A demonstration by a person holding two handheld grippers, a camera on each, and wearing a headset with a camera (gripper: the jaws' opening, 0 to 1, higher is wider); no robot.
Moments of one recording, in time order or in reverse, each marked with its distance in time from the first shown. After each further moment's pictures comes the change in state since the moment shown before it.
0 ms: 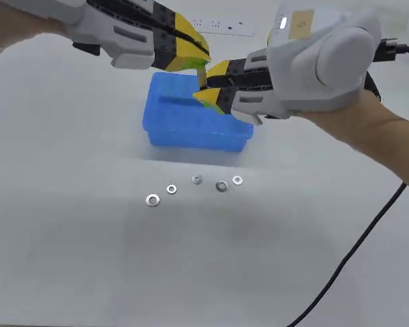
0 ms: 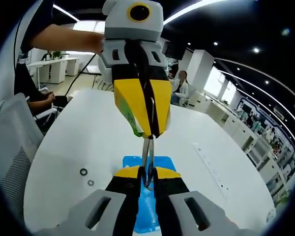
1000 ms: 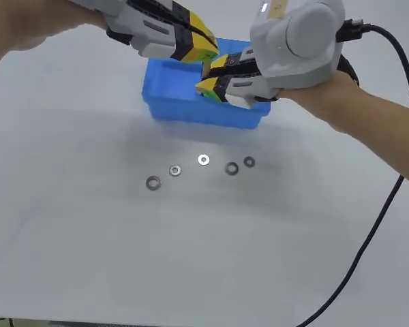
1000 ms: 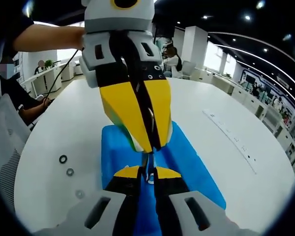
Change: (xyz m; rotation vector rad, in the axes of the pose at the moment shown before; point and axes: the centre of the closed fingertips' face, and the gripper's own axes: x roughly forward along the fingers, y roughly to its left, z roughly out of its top) left arm 0.050 0.024 -0.084 -0.167 0.061 -0.029; right arm 0.062 -0.003 -0.079 0.190 0.111 0.077
